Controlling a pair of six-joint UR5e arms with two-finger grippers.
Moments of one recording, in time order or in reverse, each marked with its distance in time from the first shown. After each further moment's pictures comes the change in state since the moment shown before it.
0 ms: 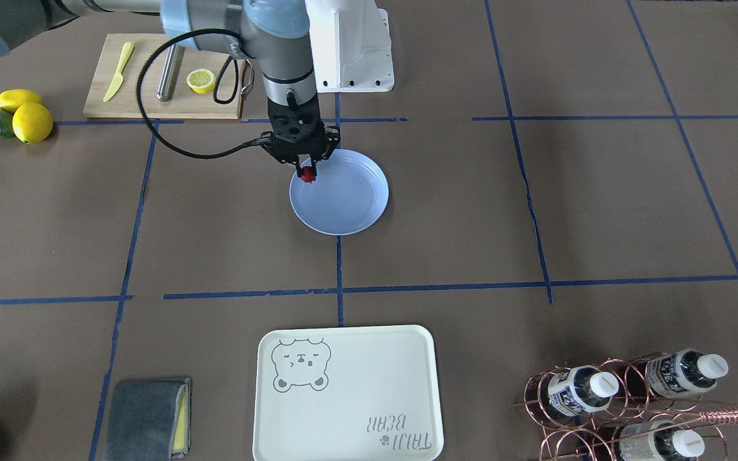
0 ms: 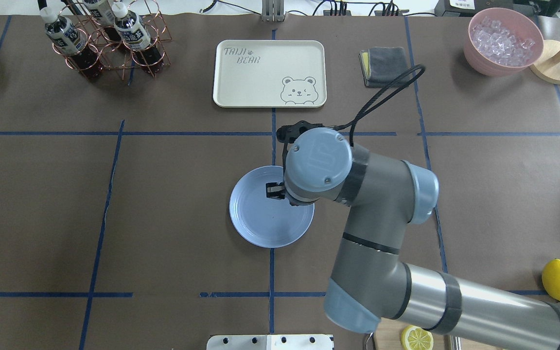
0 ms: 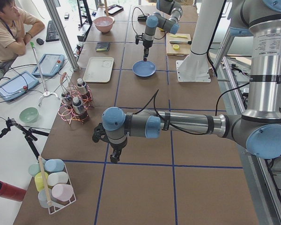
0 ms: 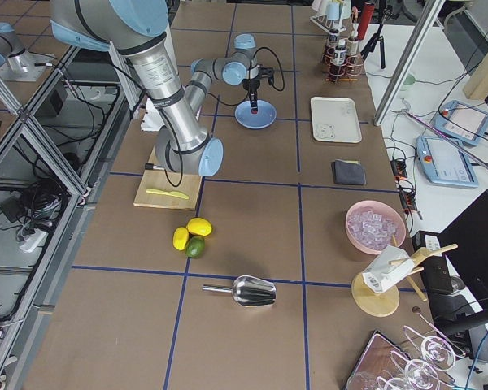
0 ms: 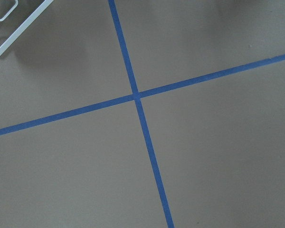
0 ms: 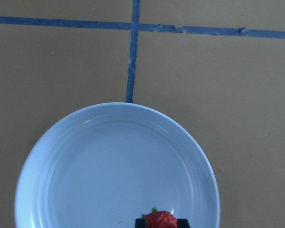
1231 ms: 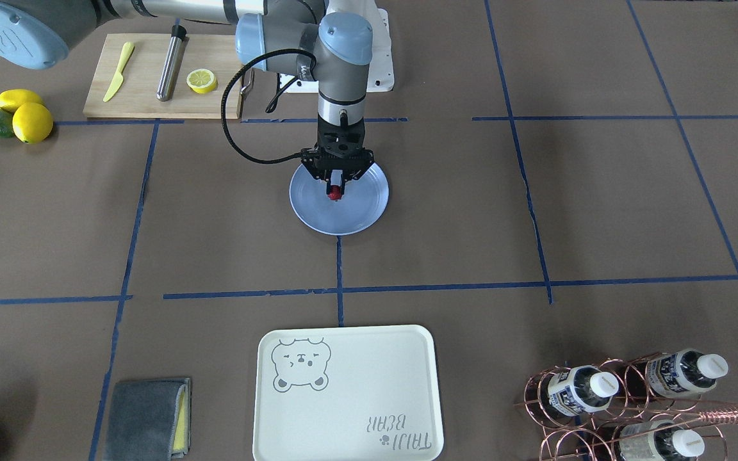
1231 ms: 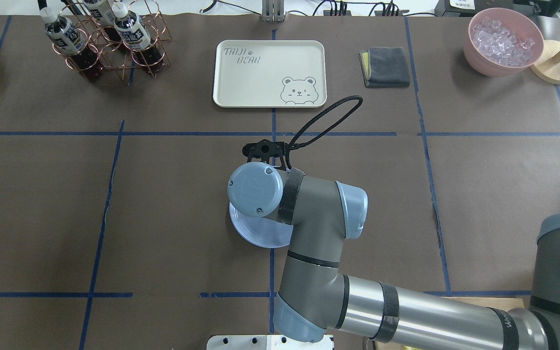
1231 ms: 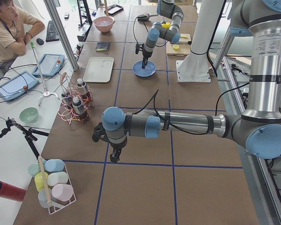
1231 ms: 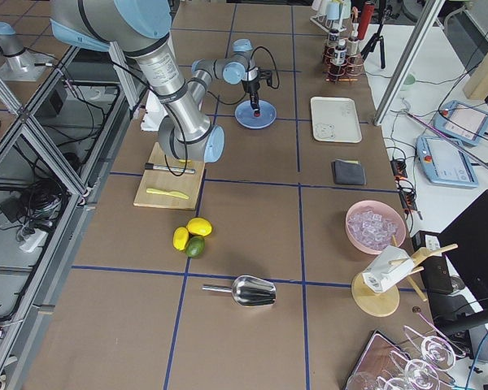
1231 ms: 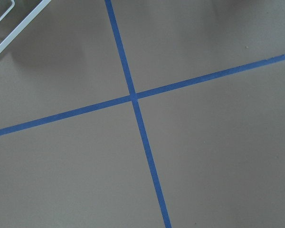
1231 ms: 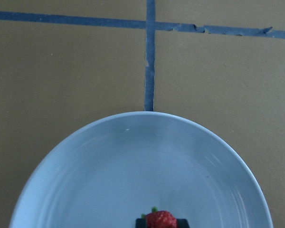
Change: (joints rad) left arm 0.001 -0.001 0.000 -0.002 -0.005 0.000; right arm -0.044 0.070 -0.141 0.007 -0.132 0.045
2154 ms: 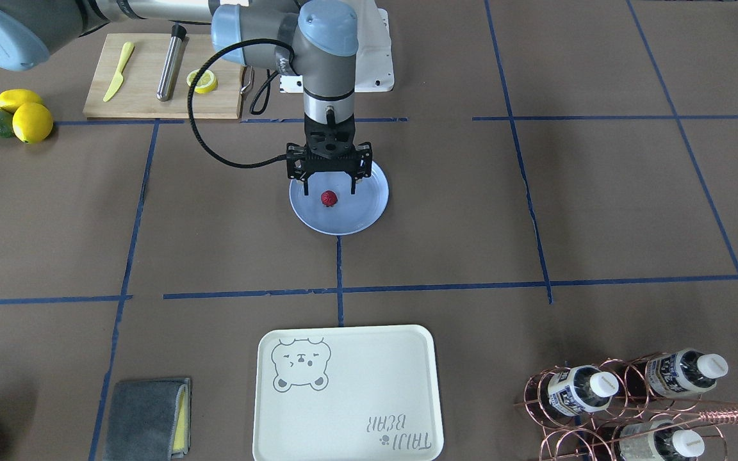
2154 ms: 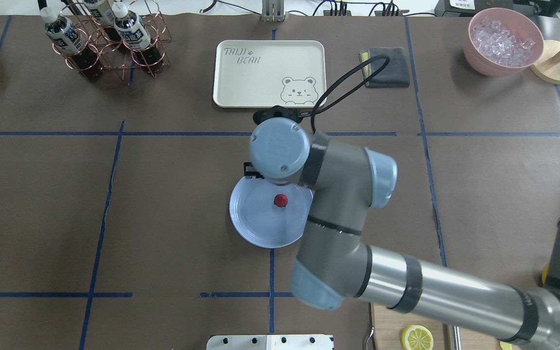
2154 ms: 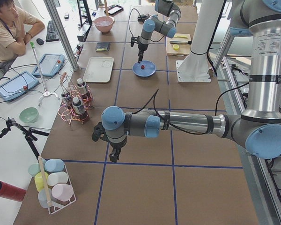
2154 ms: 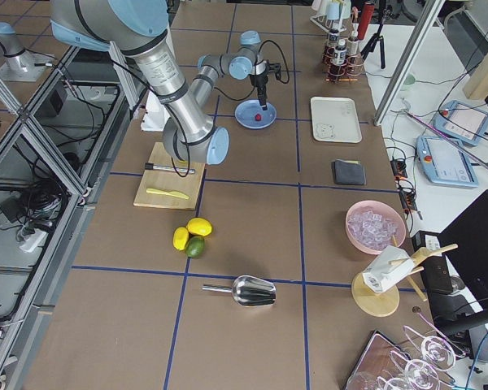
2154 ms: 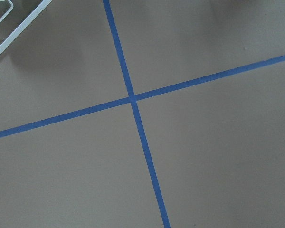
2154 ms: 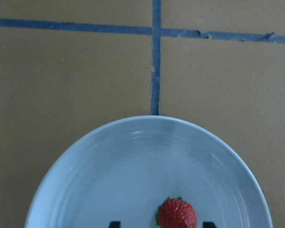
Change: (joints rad) left arm -0.001 -0.001 -0.003 -0.001 0.000 0.000; right arm 0.147 -0.051 0.125 -0.010 0.127 -0.128
